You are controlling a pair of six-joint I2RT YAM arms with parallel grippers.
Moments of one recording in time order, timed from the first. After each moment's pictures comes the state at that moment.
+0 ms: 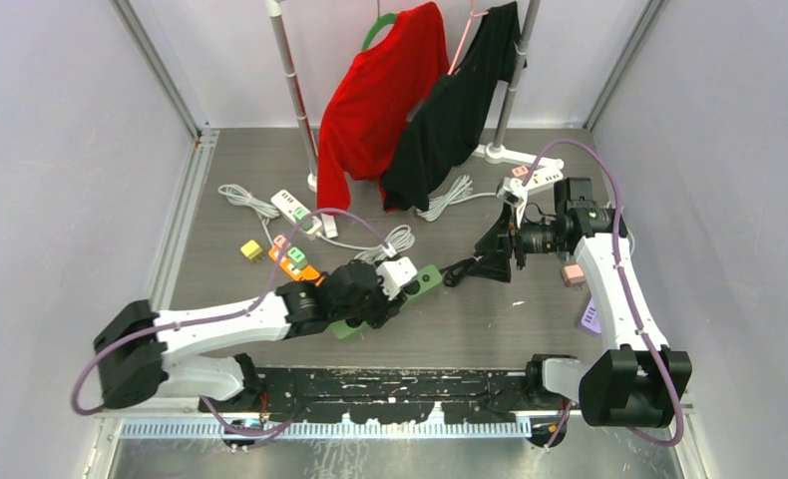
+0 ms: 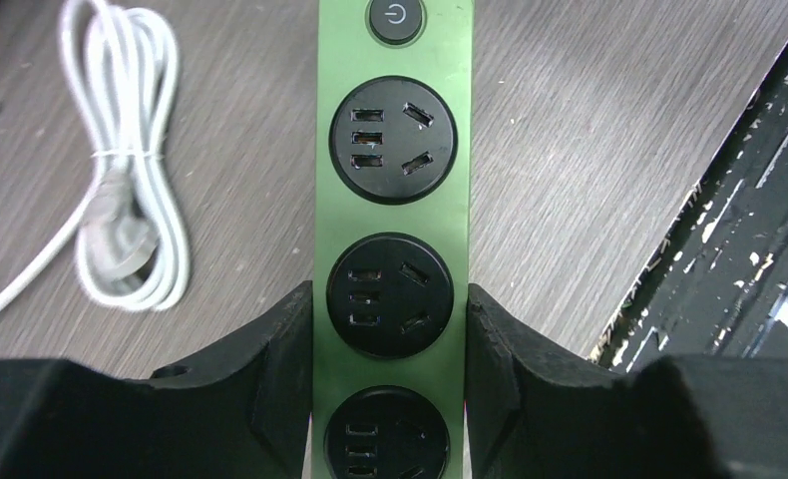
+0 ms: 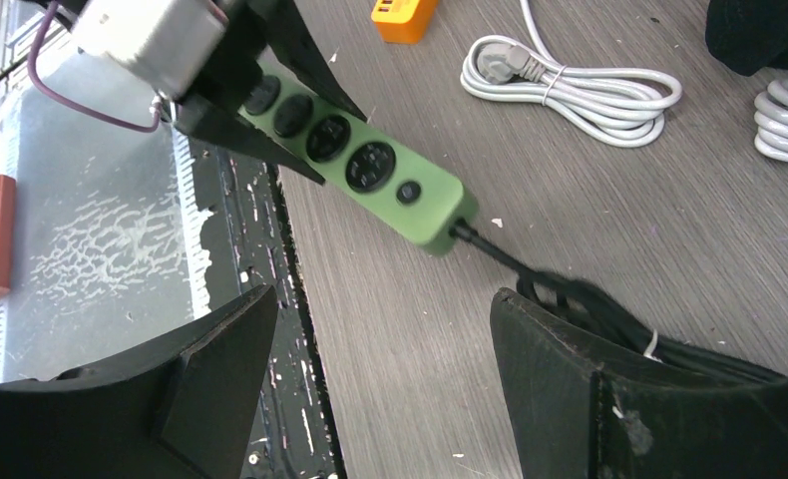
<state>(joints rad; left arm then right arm) -1.09 1.29 0.75 -0.10 -0.08 0.00 -0.04 1.19 1.07 -1.07 -1.19 -0.77</state>
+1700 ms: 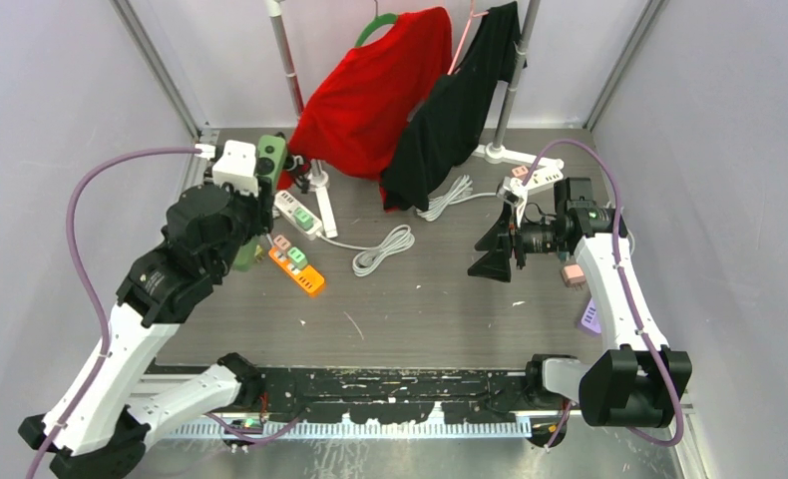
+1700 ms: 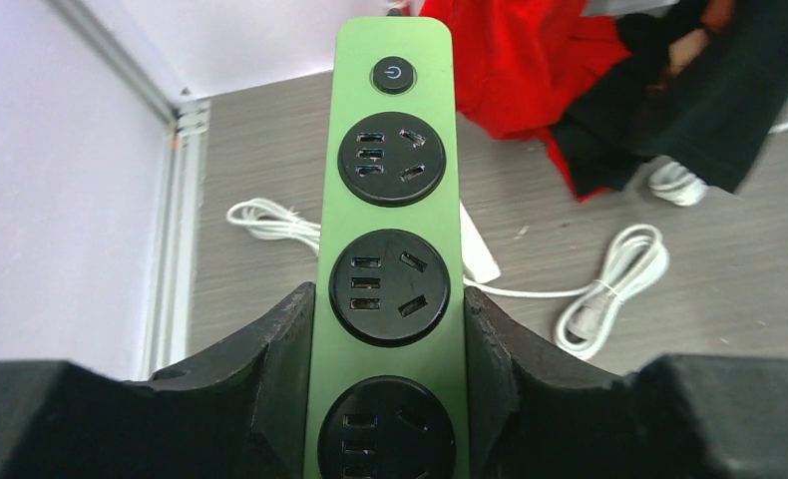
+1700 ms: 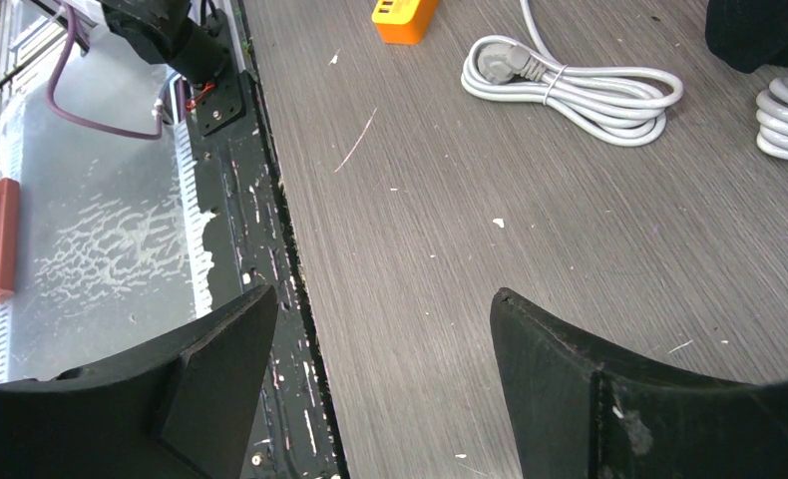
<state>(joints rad) -0.65 0.87 1.31 -0.69 -0.51 0.00 -0.04 1.19 1.07 -1.07 -1.19 -0.76</state>
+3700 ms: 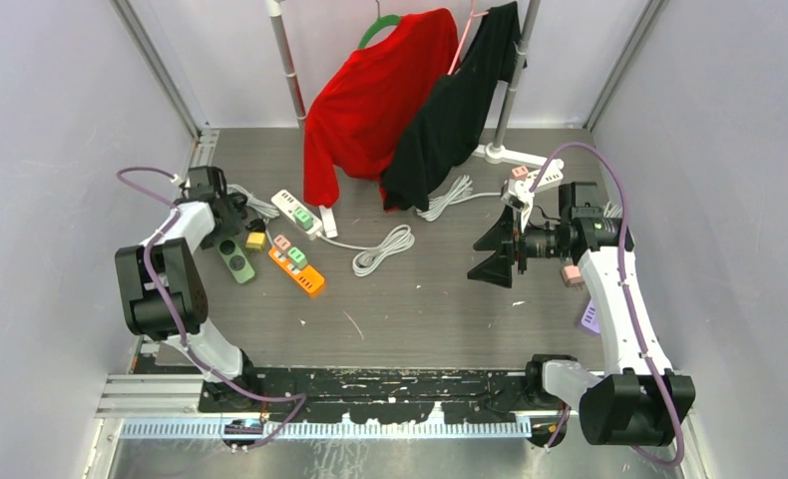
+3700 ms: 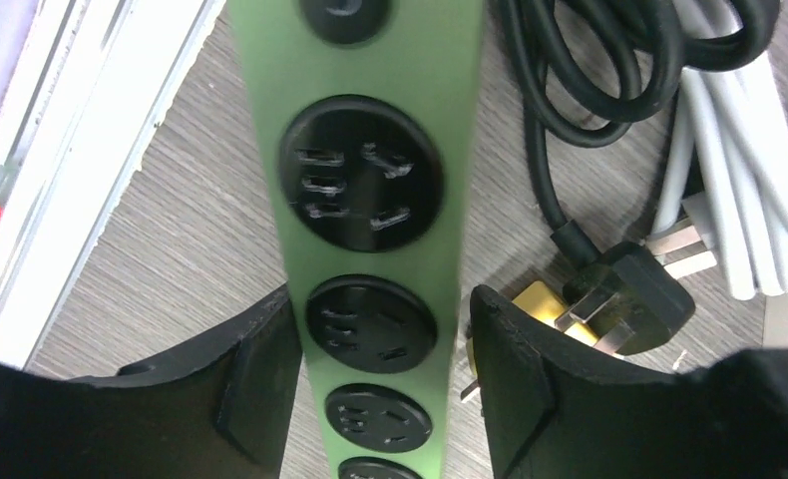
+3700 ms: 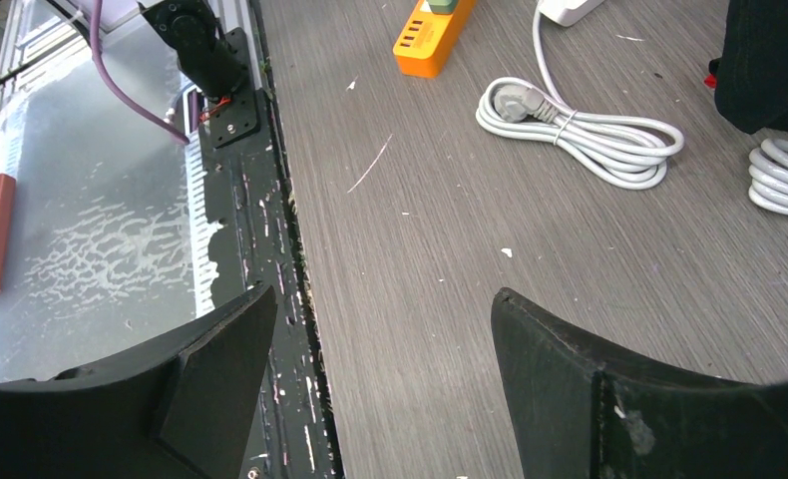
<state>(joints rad) 0.19 1.67 1.09 -0.43 -0.28 -0.34 -0.04 1.10 1.05 -1.05 -1.24 -0.76</state>
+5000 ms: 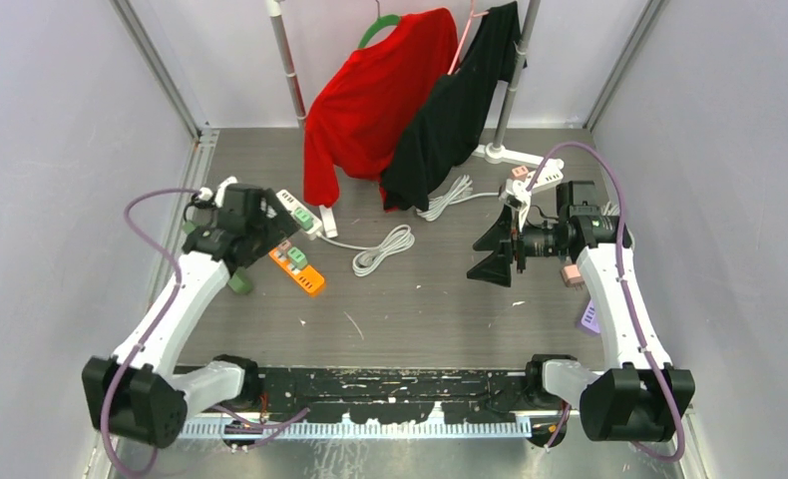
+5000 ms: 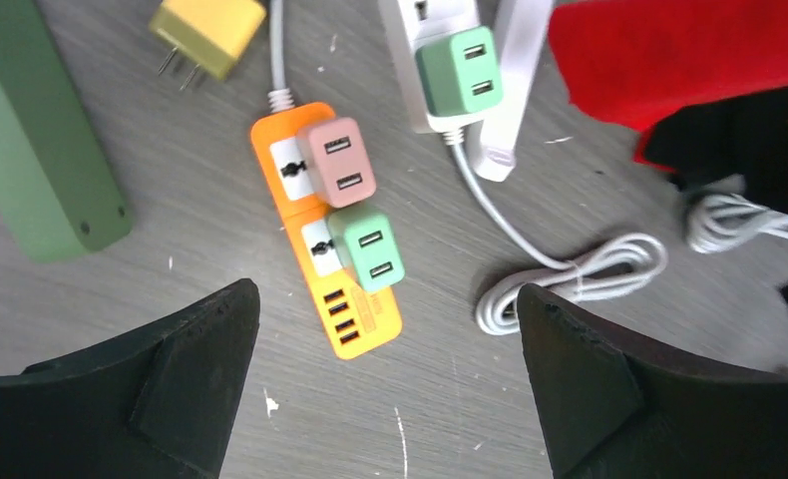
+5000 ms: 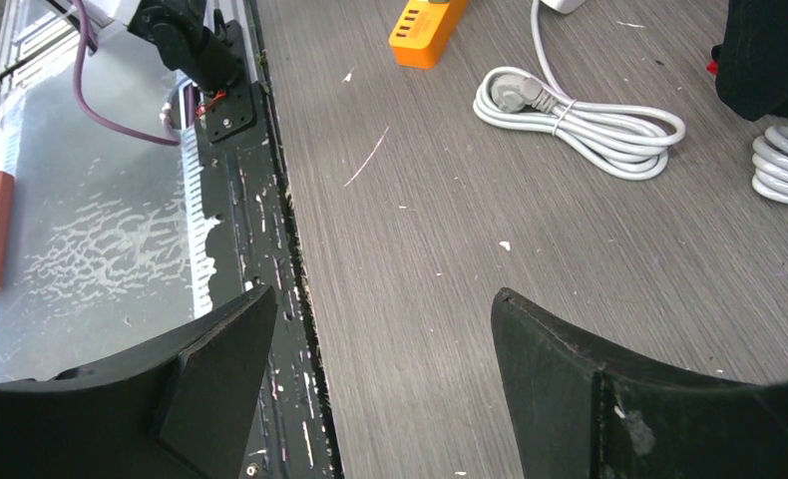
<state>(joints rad) -0.16 1.09 0.93 -0.63 -0.14 -0.78 -0.03 1.12 1.05 -1.05 -1.23 -0.76</state>
